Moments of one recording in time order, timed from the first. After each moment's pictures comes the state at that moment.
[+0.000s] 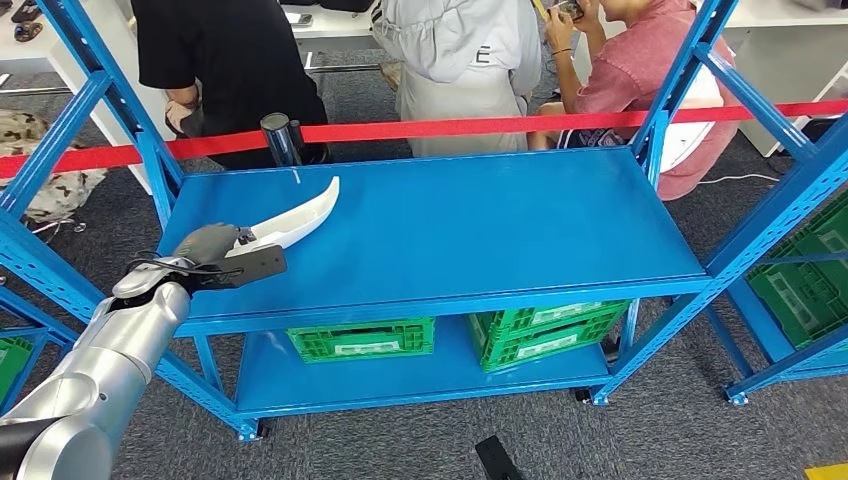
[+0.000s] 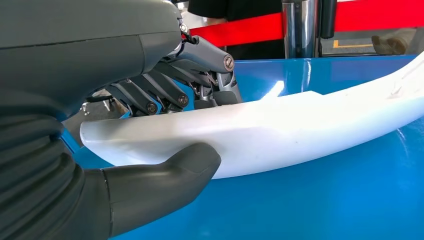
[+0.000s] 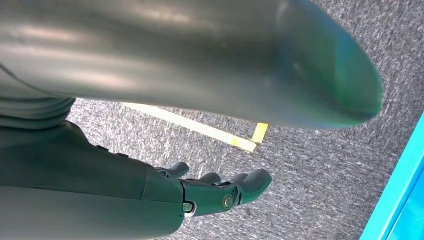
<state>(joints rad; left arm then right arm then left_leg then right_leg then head) -0.93 -0.02 0.05 -0.30 -1.39 0.10 -0.11 -0.14 0.27 -0.43 -0.23 0.95 -0.31 -0.25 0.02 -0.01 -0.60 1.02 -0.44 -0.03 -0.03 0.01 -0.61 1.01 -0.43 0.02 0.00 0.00</state>
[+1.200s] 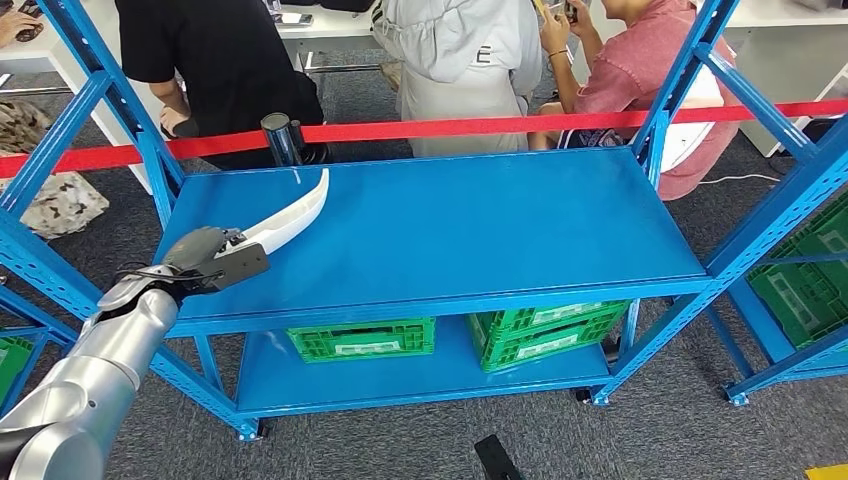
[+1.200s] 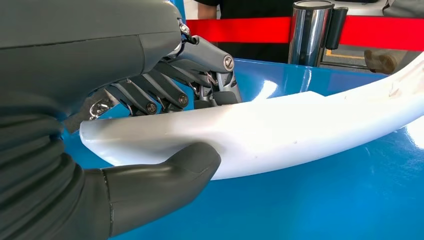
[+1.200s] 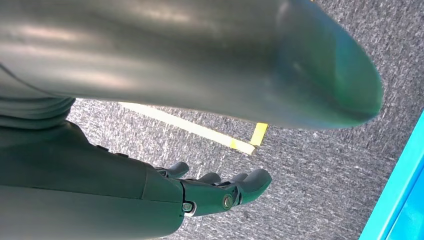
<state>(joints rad) -0.90 0.01 0.08 -0.30 -1.28 0.13 -0.20 -0.15 0.27 -0.43 -0.23 0.95 -0.29 -0.25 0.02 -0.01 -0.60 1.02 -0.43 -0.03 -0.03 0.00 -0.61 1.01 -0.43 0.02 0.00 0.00</state>
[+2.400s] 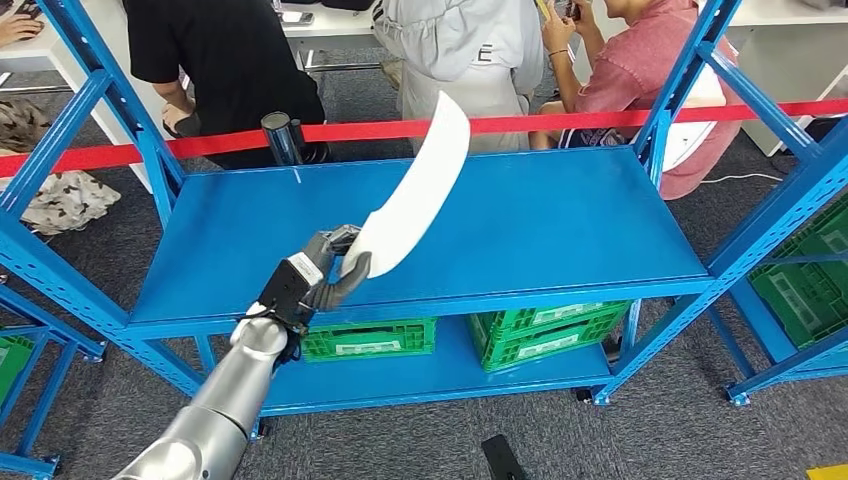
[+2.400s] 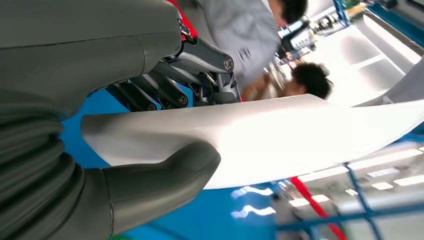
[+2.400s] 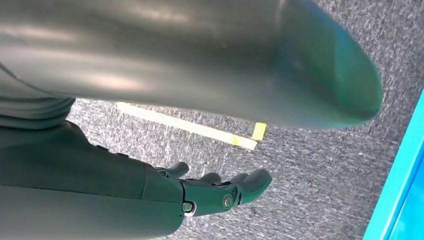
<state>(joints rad) -0.64 -0.30 -0.16 -0.64 -0.40 -0.04 -0.55 -0.14 0.27 -0.43 -0.23 0.88 -0.34 -0.27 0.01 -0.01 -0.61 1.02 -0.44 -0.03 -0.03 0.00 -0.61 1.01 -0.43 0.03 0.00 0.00</state>
